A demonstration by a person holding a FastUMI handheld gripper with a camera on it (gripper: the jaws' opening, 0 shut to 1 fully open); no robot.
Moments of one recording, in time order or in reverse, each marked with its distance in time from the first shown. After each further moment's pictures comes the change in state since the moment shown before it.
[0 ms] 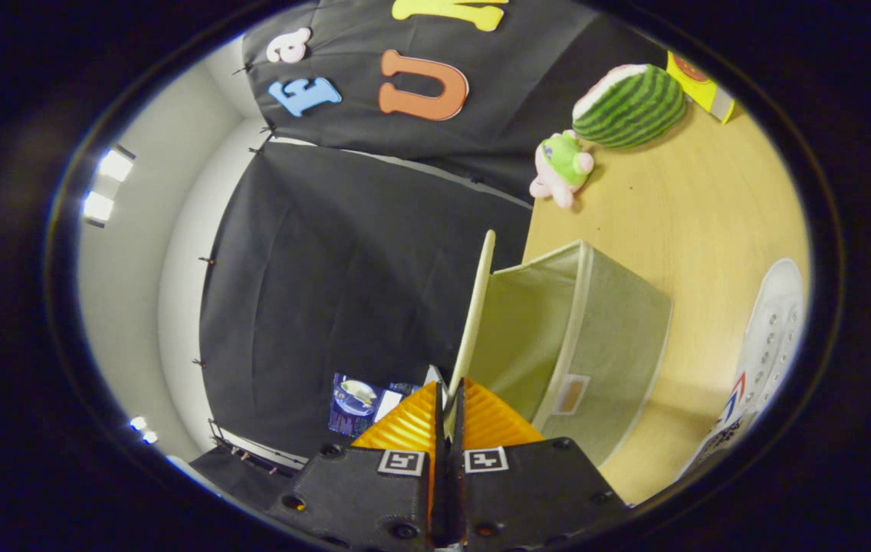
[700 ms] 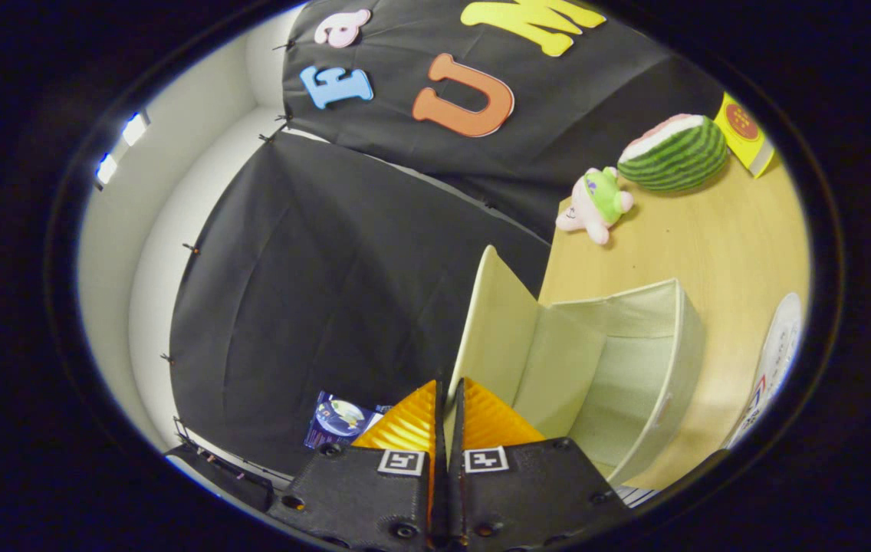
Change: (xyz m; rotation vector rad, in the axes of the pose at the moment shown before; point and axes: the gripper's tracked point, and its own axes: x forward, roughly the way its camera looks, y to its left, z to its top) arm 0.061 0.092 0.018 -0.096 -0.102 -0.102
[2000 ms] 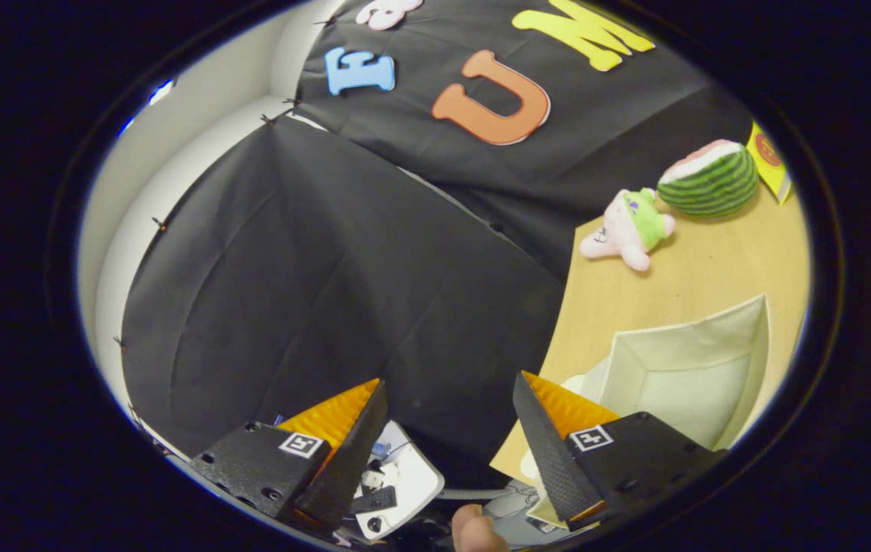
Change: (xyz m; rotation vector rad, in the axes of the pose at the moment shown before) arm 0.130 0.021 -0.008 -0.104 -0.076 -0.141
